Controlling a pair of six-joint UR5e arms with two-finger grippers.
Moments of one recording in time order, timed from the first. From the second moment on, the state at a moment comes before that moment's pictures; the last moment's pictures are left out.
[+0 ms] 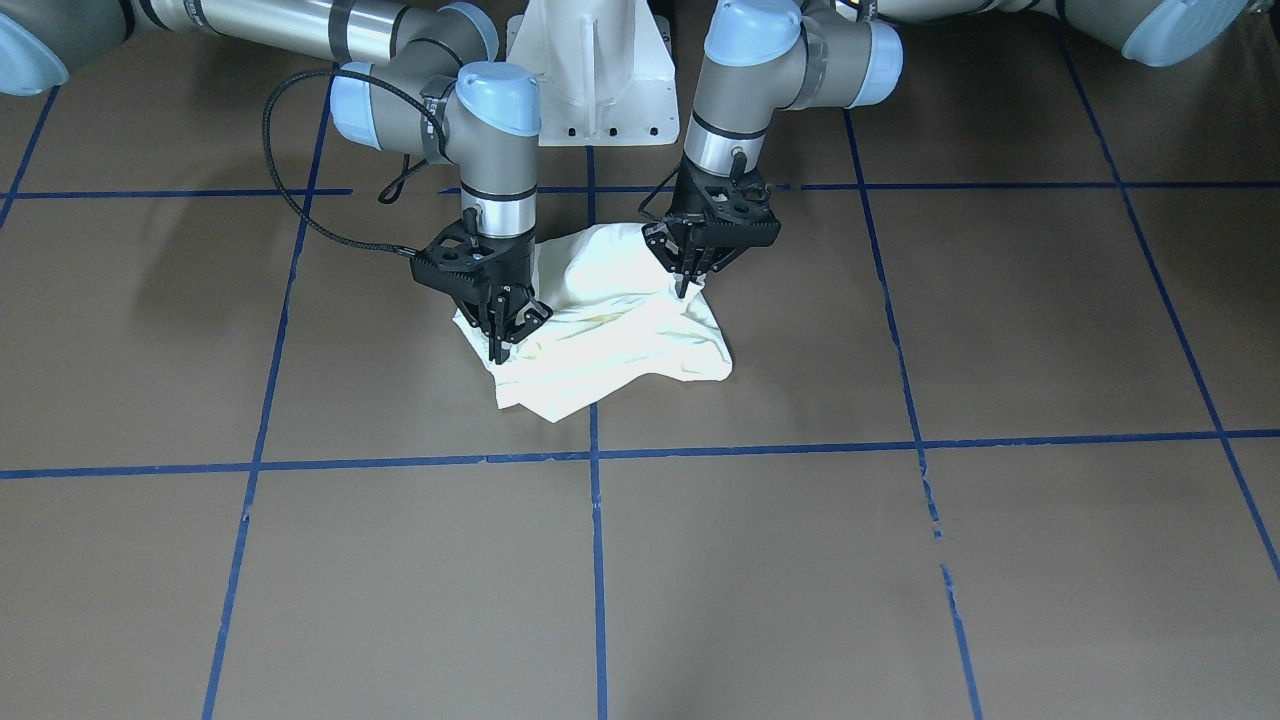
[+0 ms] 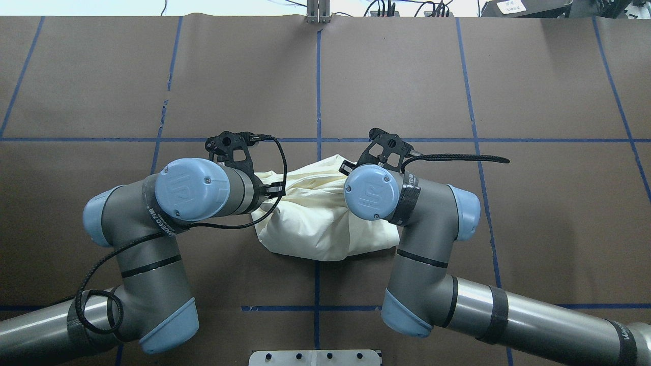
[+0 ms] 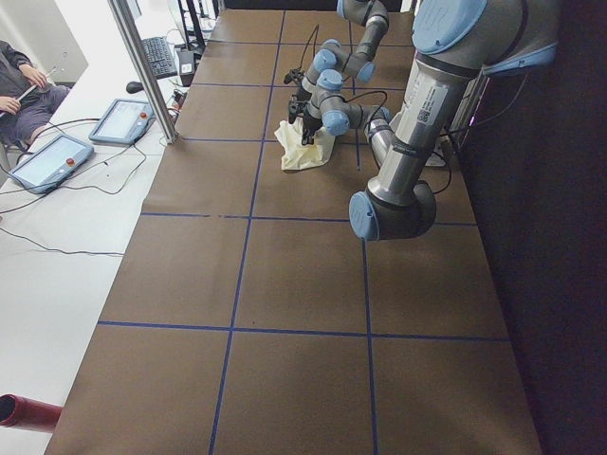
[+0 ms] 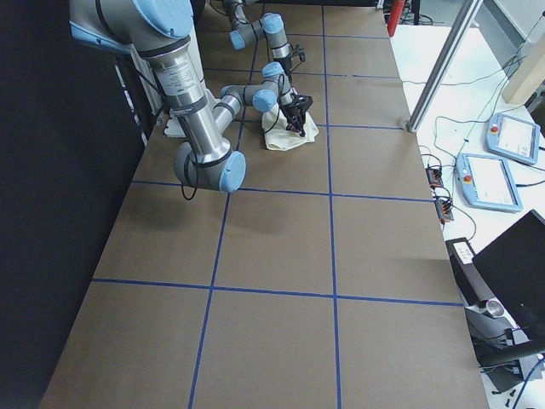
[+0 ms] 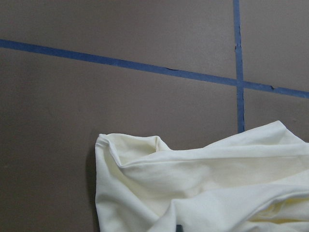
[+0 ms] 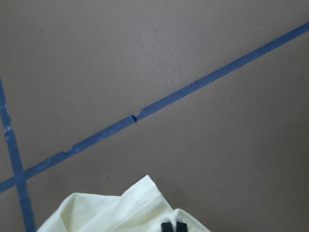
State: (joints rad) left arm -0.44 -2.11 -1.80 -1.78 -1.61 -1.41; right arm 0.41 -0.94 1.63 -1.51 1.38 1.77
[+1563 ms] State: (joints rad) left arm -0.51 -2.09 -1.83 -1.88 -1.66 -1.26; right arm 0.36 -0.95 1.68 -1.52 1.41 1.34
